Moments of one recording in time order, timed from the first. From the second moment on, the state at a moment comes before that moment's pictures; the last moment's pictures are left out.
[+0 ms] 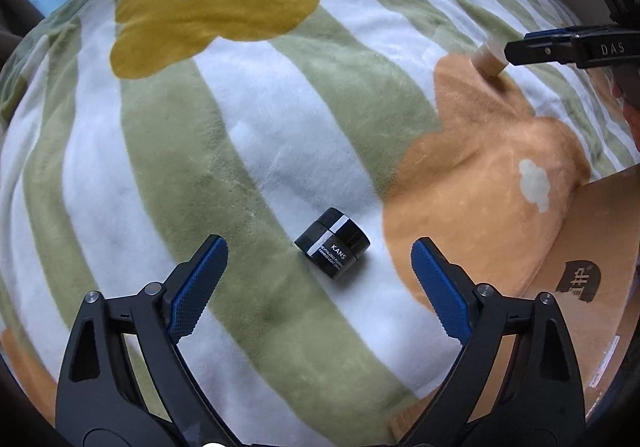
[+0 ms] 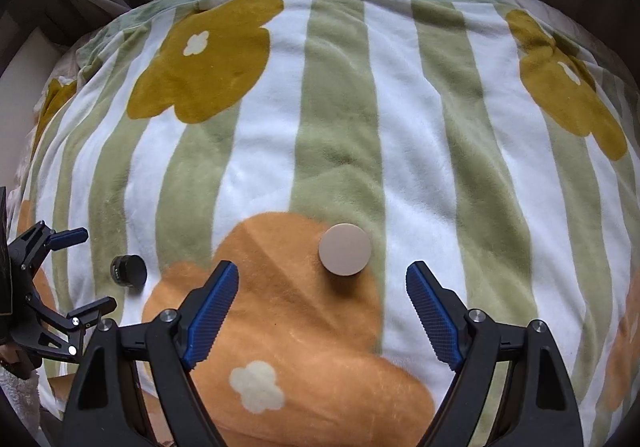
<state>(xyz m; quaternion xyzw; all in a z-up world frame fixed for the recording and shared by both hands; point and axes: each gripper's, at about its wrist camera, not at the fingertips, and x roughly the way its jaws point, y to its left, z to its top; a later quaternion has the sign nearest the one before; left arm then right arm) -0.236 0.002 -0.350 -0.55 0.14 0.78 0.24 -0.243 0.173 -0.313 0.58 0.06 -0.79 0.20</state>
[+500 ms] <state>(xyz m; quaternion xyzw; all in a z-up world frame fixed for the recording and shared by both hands) -0.239 0.000 -0.378 -0.55 0.13 0.78 0.27 -0.264 0.175 -0.353 0.61 0.04 -0.77 0.17</state>
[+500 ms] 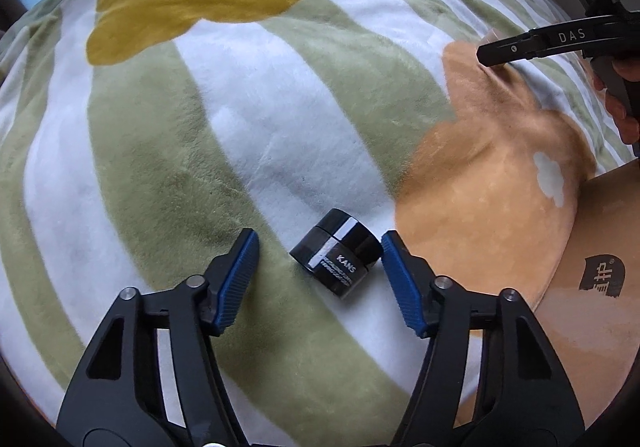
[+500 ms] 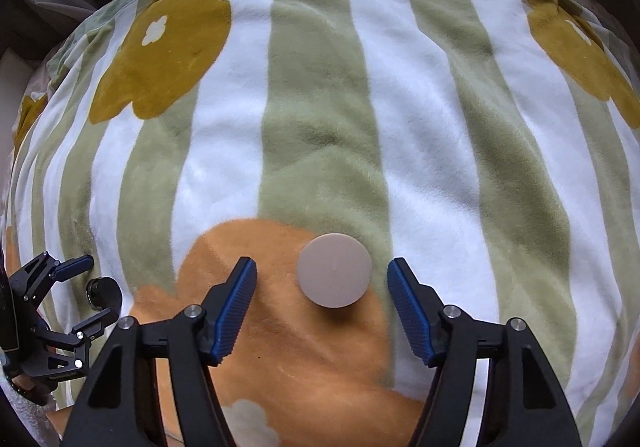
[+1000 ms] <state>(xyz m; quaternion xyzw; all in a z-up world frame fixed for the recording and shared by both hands) -0.235 0.000 -0.374 -0.55 0.12 0.77 0.29 -0.266 0.193 -0.349 0.61 -0.01 -0.78 0.15</state>
